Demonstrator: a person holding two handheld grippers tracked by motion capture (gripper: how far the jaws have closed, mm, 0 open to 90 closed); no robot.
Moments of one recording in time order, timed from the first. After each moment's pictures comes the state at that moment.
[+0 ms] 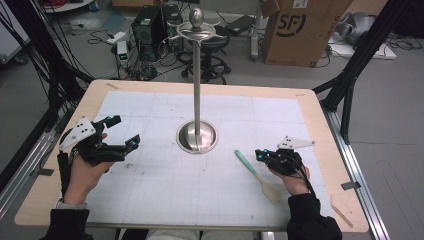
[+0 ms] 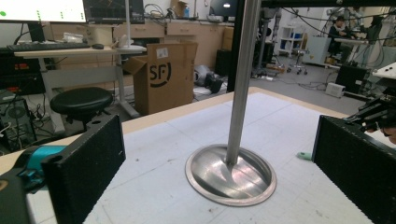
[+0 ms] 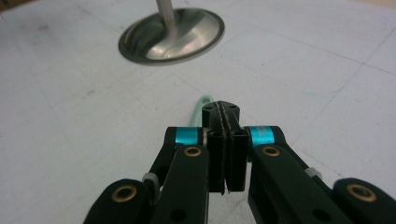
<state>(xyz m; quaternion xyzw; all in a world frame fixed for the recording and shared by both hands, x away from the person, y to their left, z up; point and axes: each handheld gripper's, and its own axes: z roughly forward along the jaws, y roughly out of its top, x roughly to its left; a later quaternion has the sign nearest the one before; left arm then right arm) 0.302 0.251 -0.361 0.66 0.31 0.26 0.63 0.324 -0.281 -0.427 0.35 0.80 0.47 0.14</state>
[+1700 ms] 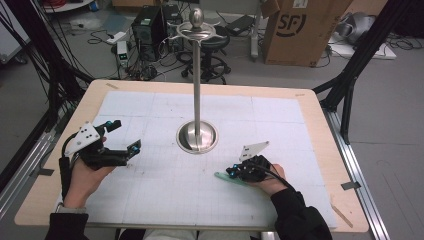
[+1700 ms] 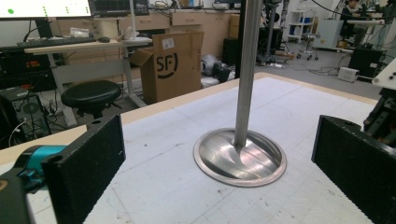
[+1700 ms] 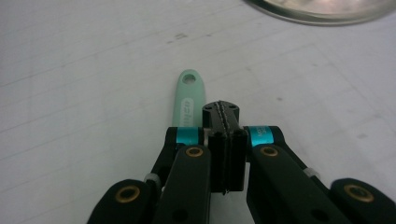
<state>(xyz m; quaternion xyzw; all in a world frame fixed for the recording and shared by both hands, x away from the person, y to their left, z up) 0.298 0.250 -0.372 0.68 0.30 0.28 0.61 0.325 -0.200 -0.443 0.18 0.90 0.39 0.04</state>
